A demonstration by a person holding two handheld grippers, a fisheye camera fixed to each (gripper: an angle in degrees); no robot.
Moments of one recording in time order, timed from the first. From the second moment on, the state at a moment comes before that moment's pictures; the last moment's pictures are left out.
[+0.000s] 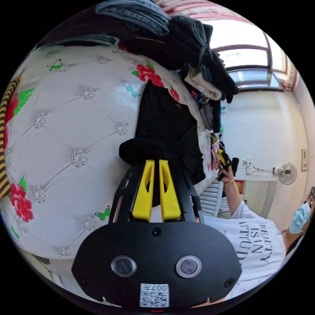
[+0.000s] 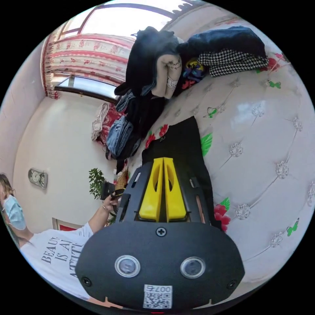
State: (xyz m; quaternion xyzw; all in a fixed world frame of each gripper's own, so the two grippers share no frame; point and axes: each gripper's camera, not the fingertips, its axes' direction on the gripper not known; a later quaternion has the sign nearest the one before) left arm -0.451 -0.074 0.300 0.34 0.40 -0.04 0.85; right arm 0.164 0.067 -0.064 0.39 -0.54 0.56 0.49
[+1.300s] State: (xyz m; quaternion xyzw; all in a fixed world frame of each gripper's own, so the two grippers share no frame) left arm -0.350 -0.003 0.392 0.40 0.22 -0.10 0.89; right arm 0.059 0.071 -0.102 0.25 -0.43 0.48 0.72
